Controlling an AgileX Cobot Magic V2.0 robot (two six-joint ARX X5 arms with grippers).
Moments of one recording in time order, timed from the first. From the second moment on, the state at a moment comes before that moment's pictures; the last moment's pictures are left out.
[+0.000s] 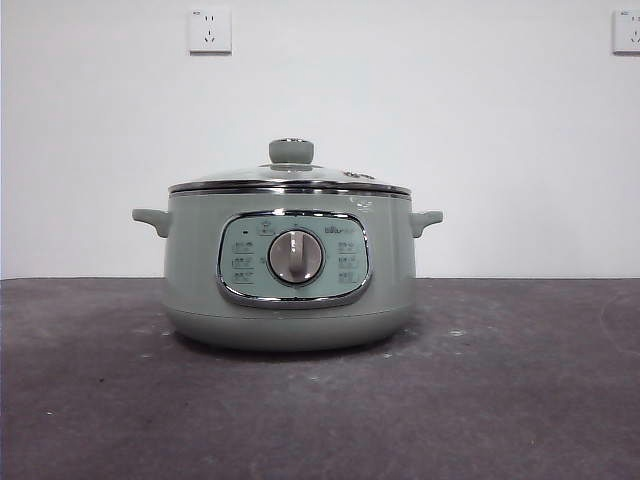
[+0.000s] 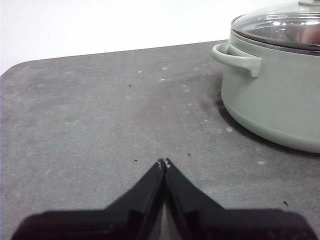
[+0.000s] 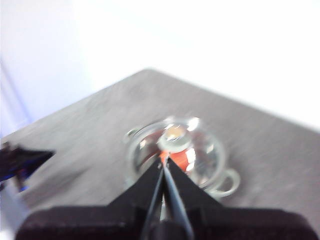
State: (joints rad) left arm 0.03 0.00 0.03 -0.21 0.13 0.08; right arm 0.23 0.83 1.45 -0.89 -0.47 -0.15
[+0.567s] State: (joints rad) left arm 0.03 0.00 0.03 -0.21 0.13 0.08; right arm 0.08 0.22 0.41 -0.12 -0.16 -0.05
